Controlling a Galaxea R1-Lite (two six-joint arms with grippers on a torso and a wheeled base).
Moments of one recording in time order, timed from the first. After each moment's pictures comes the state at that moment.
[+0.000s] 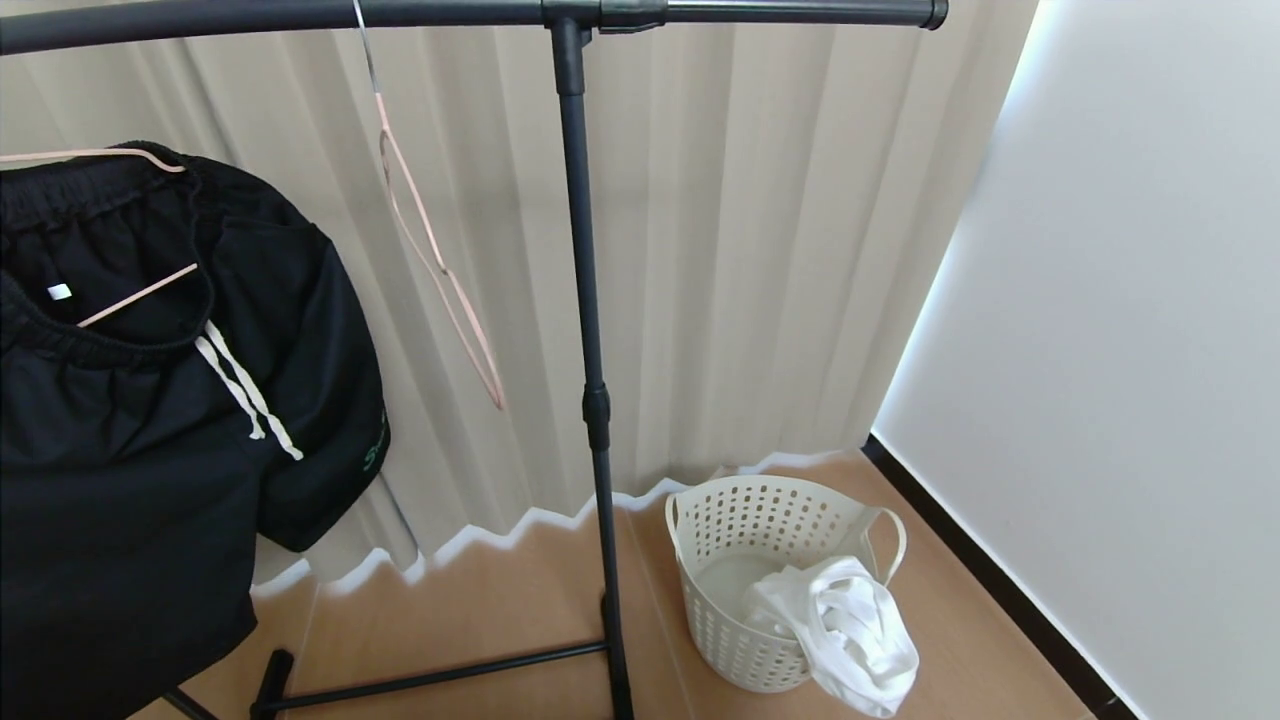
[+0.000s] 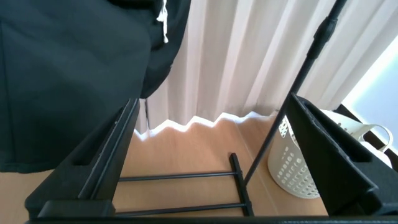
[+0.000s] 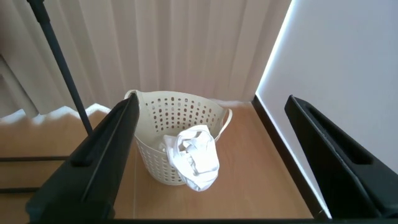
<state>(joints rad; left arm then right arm) 0.00 0.01 0.00 -0.02 0.07 -0.08 0.00 0.00 0.00 0.00 0.07 -0.04</state>
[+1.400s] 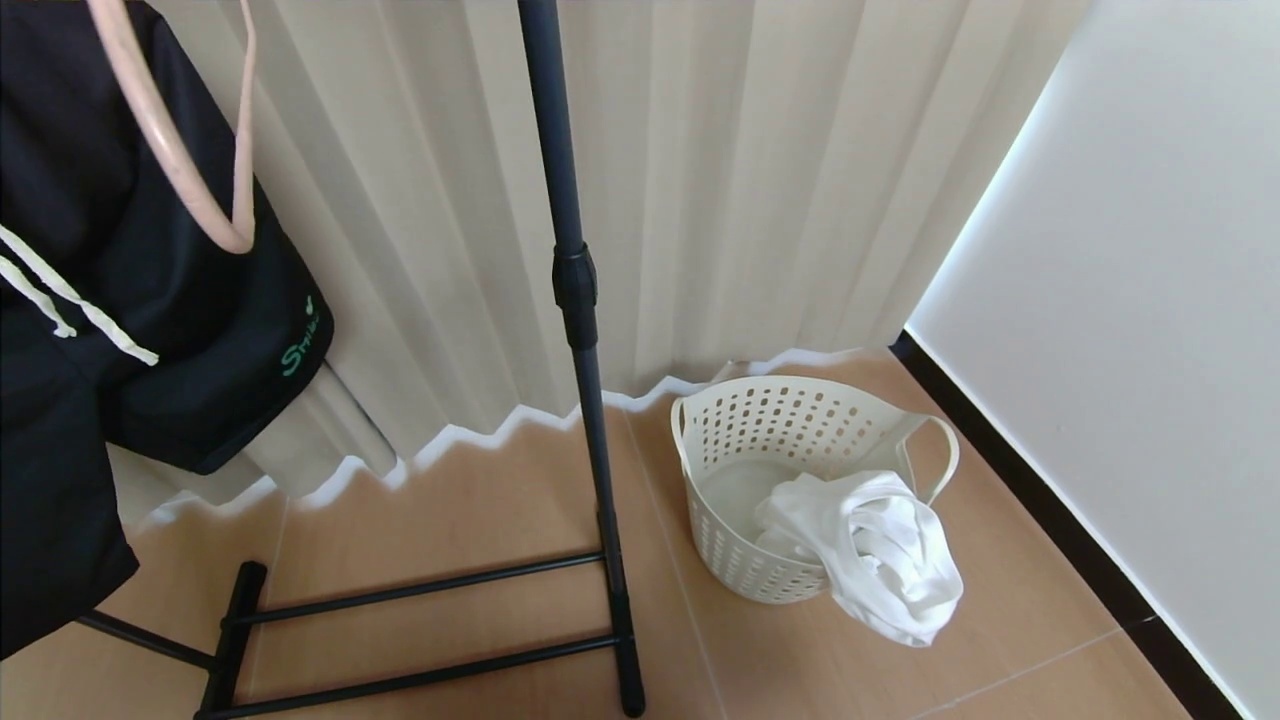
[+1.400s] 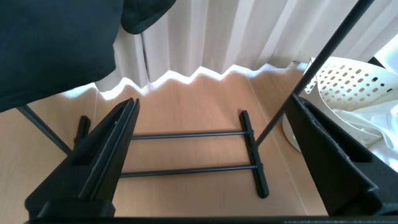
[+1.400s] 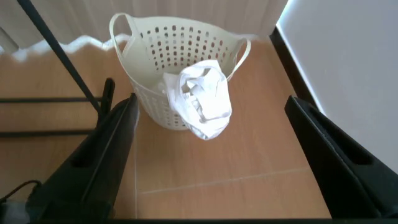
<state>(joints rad) 0.00 0.01 0.00 -0.02 0.07 -0.08 0.01 0.07 -0.02 0.05 0.06 -0.05</state>
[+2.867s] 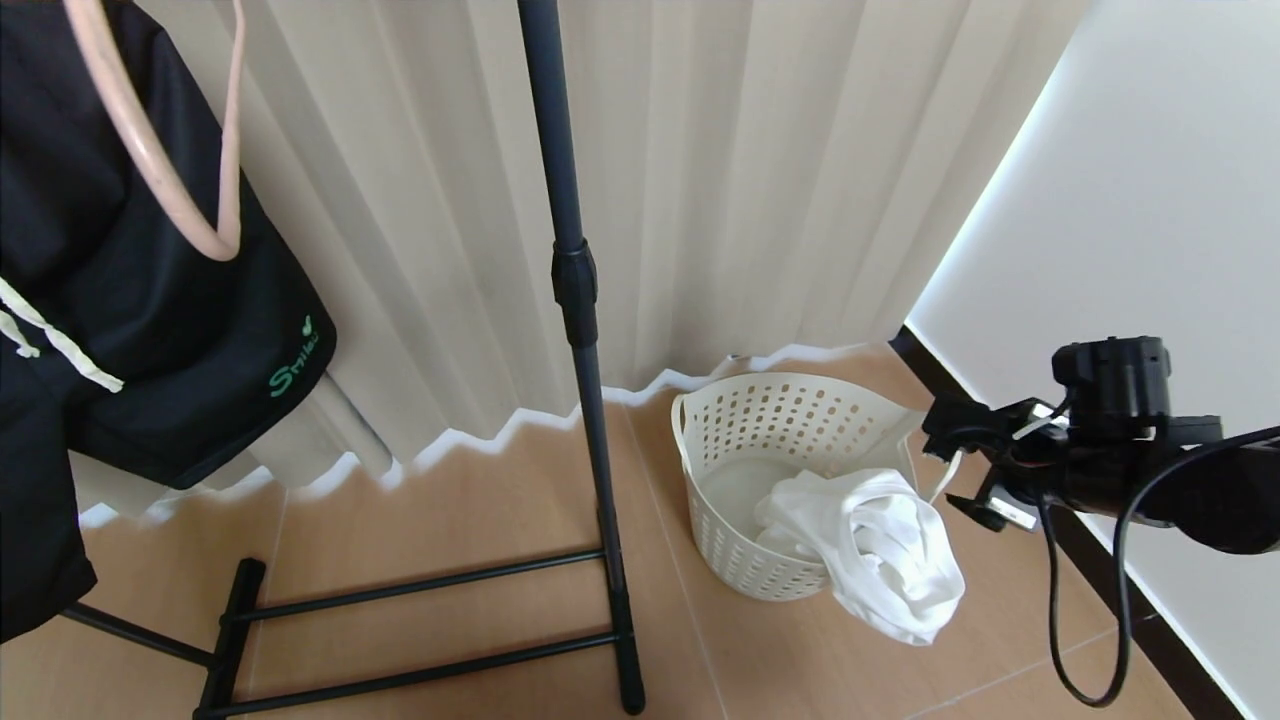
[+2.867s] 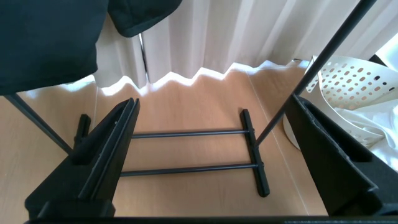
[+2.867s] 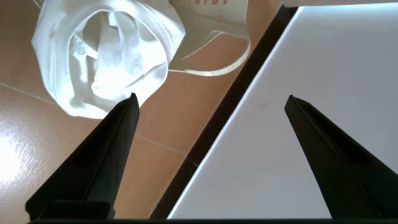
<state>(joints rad) 0.00 0.01 0.00 -0.02 0.07 -0.08 0.08 1.86 -0.83 -0.37 -0.16 -0.94</state>
